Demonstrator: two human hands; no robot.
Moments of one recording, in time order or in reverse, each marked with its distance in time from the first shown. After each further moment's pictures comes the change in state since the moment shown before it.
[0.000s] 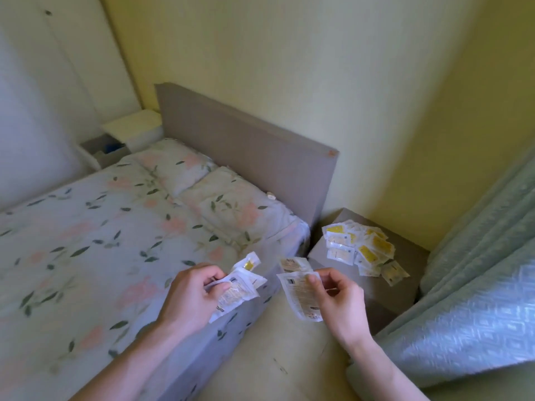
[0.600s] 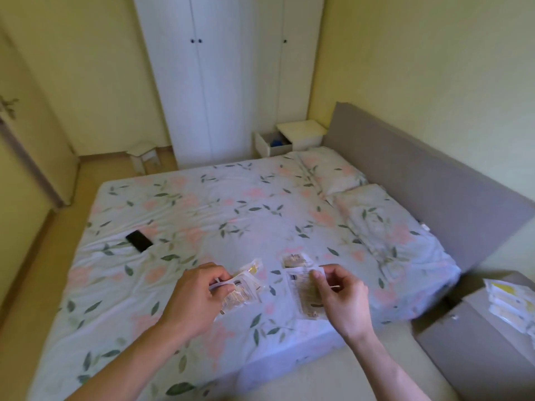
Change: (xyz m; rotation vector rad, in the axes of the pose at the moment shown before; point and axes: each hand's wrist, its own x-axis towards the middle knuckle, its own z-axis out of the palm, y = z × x) left_hand -0.364 -0.285 -0.298 0.052 0.389 -0.269; right_hand -0.312 -0.197 0.331 0.058 -0.415 -0.275
